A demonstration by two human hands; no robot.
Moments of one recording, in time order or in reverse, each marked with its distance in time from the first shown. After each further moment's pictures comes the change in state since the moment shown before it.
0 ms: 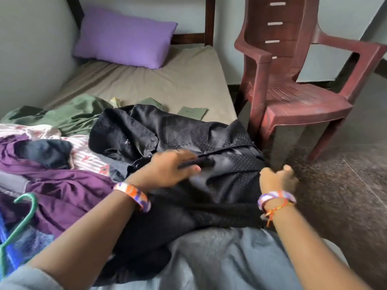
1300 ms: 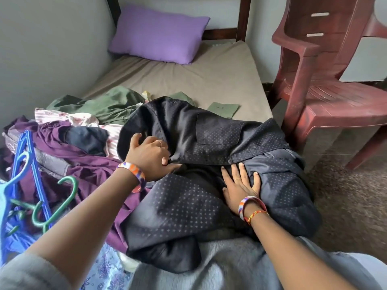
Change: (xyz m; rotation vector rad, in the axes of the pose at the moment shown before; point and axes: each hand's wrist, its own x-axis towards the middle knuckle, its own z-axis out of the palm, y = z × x) left_hand -0.047 -0.089 -0.020 0.597 0.074 -0.265; right_hand -0.075 0.024 0.098 -0.949 -0.572 -1.005
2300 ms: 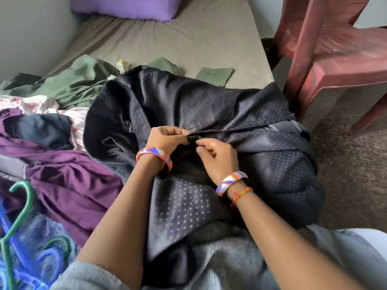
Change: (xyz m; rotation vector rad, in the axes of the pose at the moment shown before) left_hand 0.060 0.065 0.039 -1.522 -0.034 -0.479; right_hand 0.027 -0.032 -0.019 1.118 0.308 0.037
